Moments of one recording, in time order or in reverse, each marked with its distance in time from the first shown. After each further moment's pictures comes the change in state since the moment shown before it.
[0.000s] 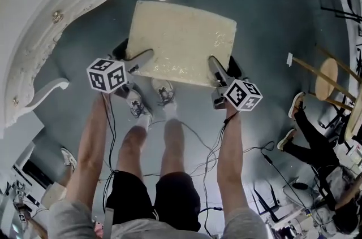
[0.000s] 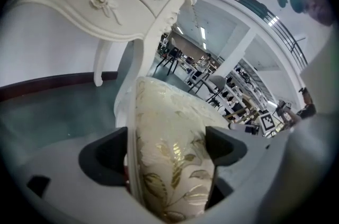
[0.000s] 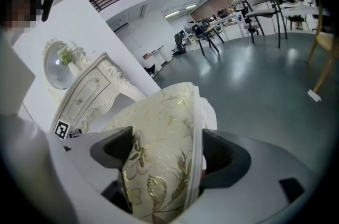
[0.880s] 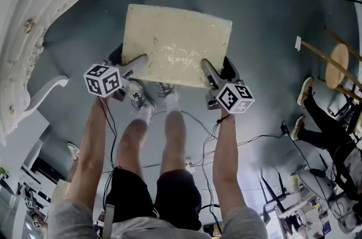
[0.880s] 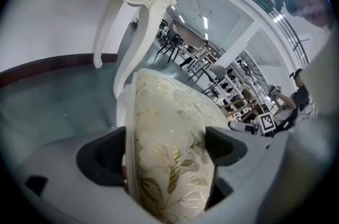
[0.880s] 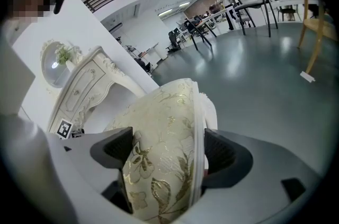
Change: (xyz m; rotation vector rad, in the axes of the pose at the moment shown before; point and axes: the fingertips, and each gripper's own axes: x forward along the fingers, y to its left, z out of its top) left arm 0.028 0.005 -0.078 -0.017 0.120 -0.022; right arm -0.011 -0.041 -0.073 0.057 0.015 -0.021
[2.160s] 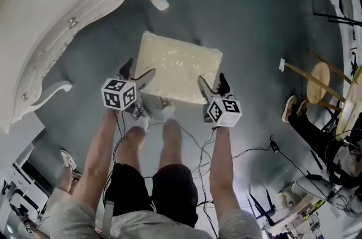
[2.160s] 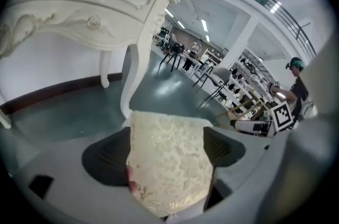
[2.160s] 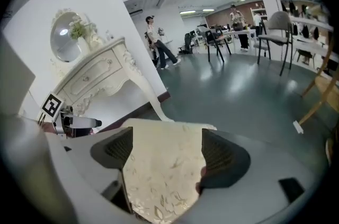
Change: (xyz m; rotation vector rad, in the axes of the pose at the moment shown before) left arm -0.062 -0.048 0.045 0.060 -0.071 0.123; right arm -0.038 0.076 0.050 -0.282 0.039 -0.094
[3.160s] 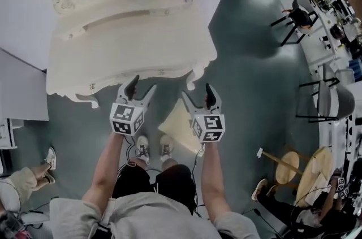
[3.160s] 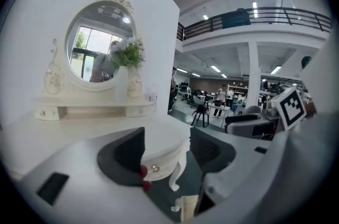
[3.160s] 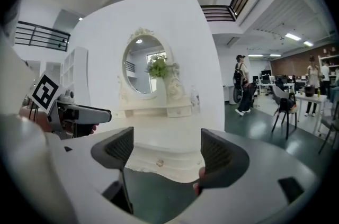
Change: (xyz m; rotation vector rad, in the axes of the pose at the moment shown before) left arm -0.390 -0.034 0.269 0.148 -0.620 0.448; right arm -0.103 0.382 0.318 -0.529 -0.335 0.433
